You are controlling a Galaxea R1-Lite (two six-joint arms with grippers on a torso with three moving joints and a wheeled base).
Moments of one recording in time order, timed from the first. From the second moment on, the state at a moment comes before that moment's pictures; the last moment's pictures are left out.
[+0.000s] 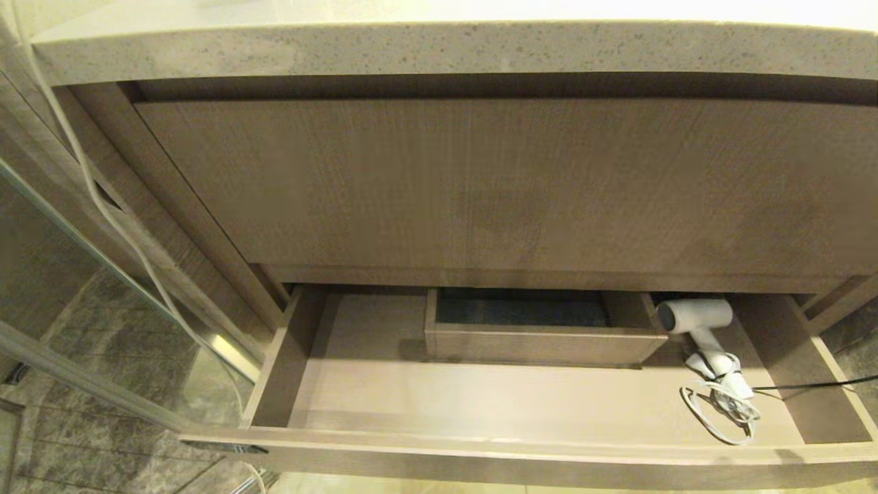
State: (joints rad) left arm 0.00 0.00 0.00 0.00 0.00 0.00; right arm 0.02 0.97 -0.84 0.41 -0.23 -0.99
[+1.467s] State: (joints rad) left arm 0.00 0.00 0.00 0.00 0.00 0.00; right arm -0.30 1.98 -1.11 0.41 -0.39 -0.41
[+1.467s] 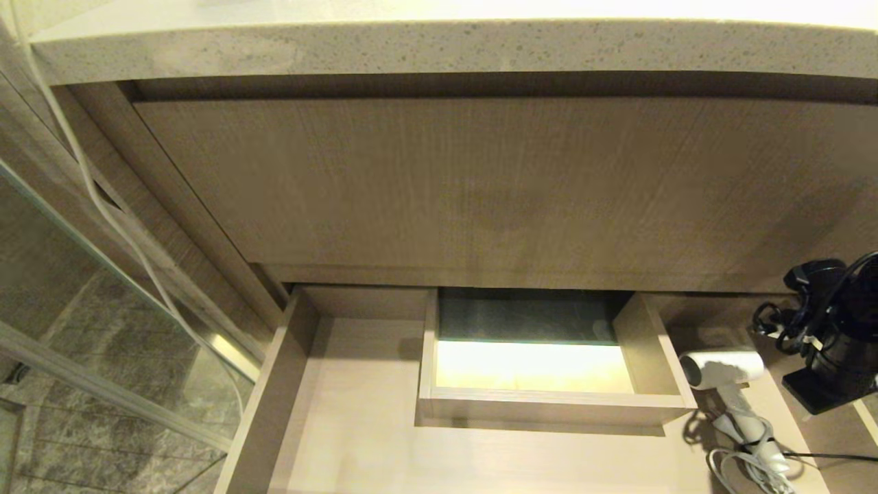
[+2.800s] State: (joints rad) left arm 0.00 0.00 0.00 0.00 0.00 0.00; right arm -0.27 2.25 -1.19 0.17 -0.23 -0.40
